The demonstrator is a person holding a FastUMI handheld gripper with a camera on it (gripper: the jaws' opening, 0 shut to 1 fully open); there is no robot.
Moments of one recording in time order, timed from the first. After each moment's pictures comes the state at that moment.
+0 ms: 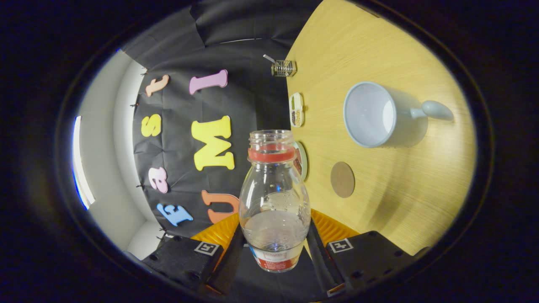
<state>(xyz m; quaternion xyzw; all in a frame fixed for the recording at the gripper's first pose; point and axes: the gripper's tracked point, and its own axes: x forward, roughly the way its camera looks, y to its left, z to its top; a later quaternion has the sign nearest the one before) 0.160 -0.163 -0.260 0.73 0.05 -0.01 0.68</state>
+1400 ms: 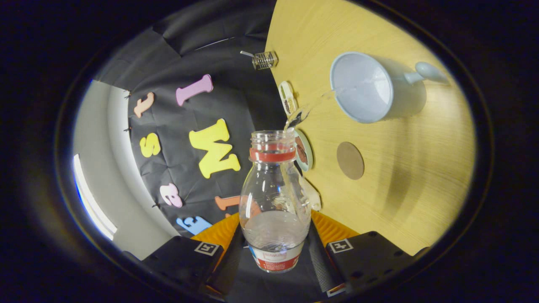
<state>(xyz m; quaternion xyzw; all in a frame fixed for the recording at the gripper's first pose) 0.169 -0.159 -0.249 0.80 0.05 0.03 0.60</state>
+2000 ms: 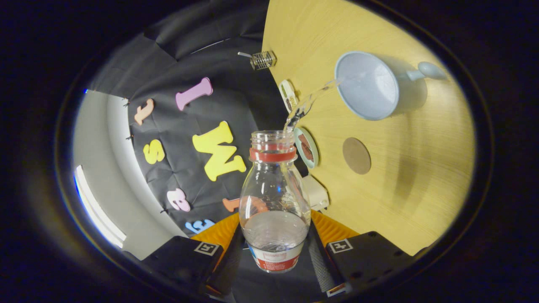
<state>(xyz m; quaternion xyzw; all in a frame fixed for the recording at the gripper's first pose) 0.168 -0.170 -0.230 0.82 0.04 0.04 0.57</state>
